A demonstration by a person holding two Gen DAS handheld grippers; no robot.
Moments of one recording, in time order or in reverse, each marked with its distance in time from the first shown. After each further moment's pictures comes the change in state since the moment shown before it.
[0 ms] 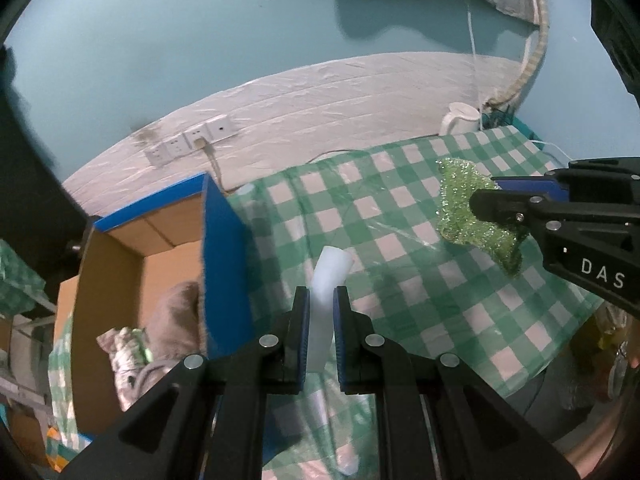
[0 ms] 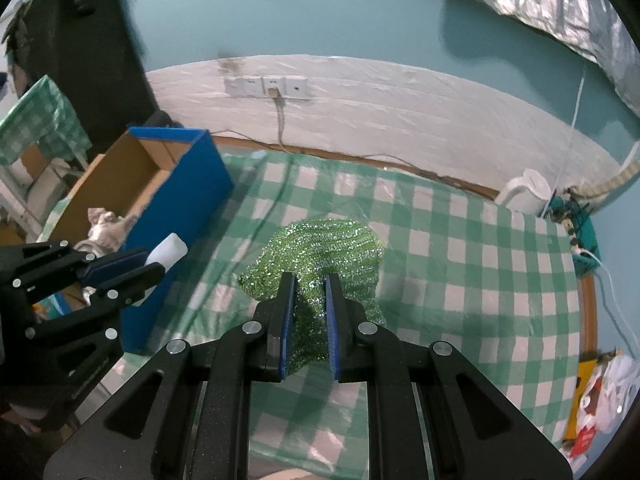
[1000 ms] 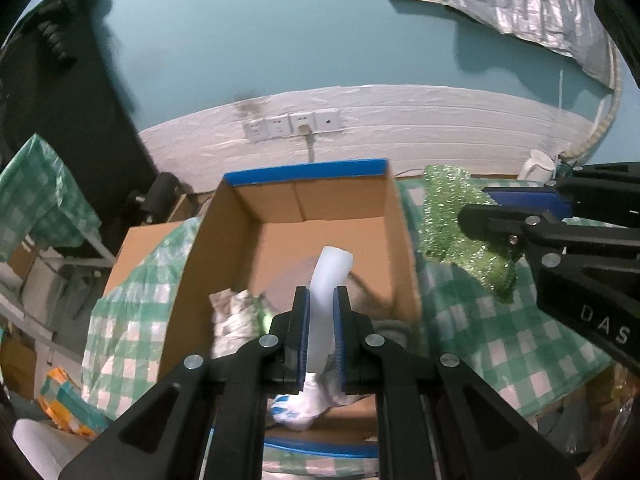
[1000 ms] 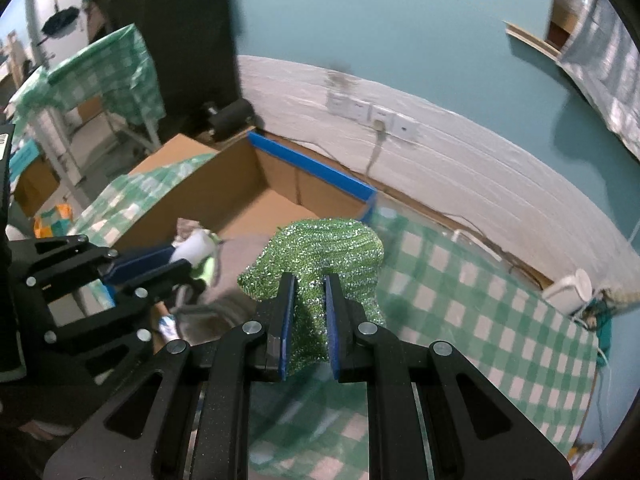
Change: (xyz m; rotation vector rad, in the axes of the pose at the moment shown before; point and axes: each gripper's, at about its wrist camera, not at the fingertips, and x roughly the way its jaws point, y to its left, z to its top) left arm -0.031 0.137 -0.039 -0.229 -0.028 0.163; right arm 0.024 0.170 0.061 -0.278 -0.027 0.120
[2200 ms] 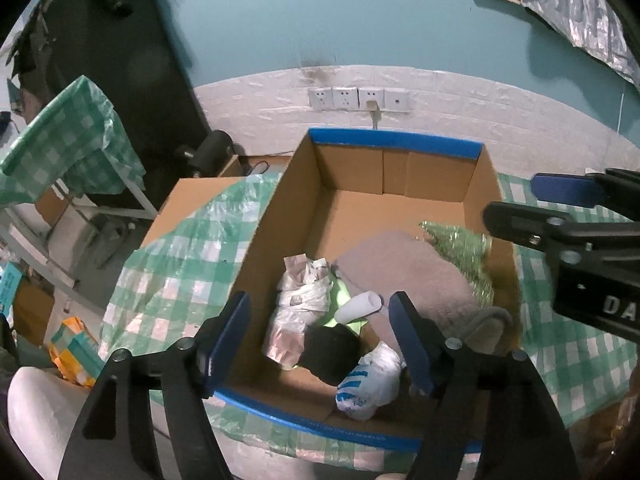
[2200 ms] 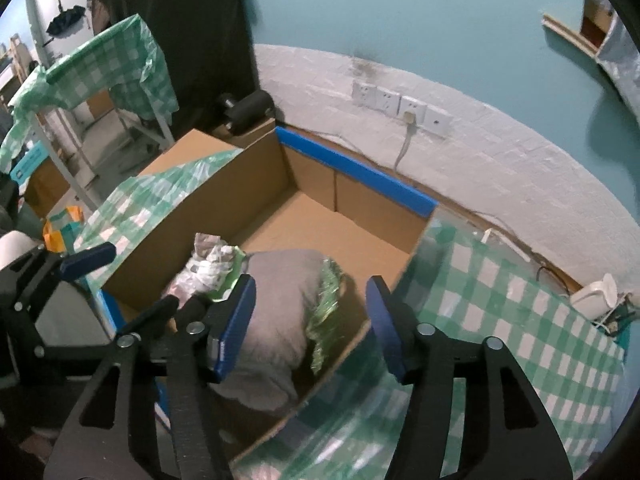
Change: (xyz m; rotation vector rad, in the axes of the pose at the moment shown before) left arm 0.014 0.054 -0.017 -0.138 0.073 0.137; right arm 0.039 0.019 0.020 0.019 0.020 0.058
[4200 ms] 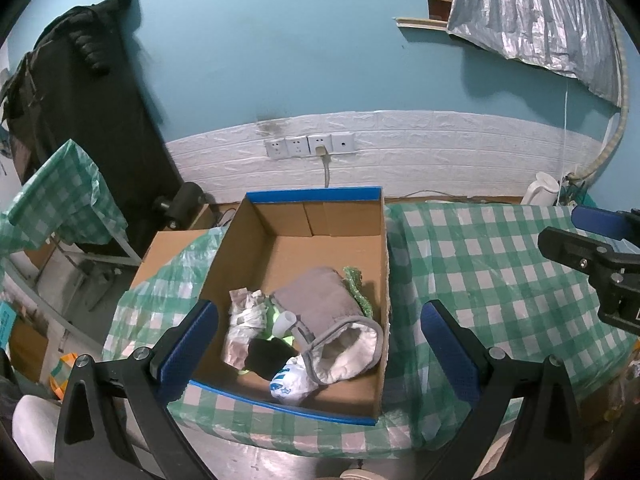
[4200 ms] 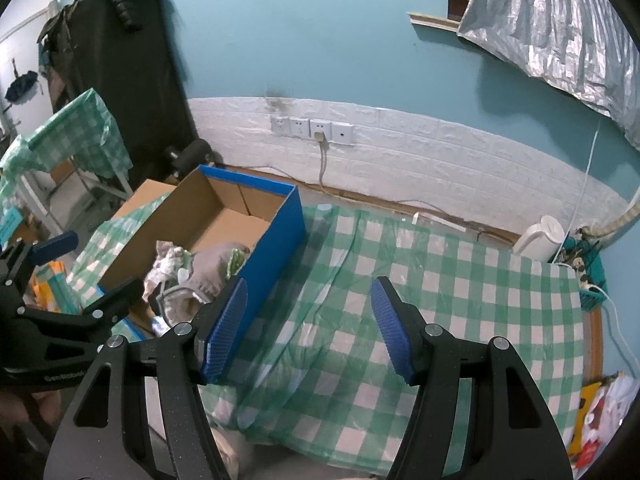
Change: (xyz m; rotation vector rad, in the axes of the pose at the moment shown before) left arm -0.092 -0.065 0.001 0.090 -0.139 -0.078; right arm -0.130 -0.073 -0.074 0.204 -0.128 -0.140
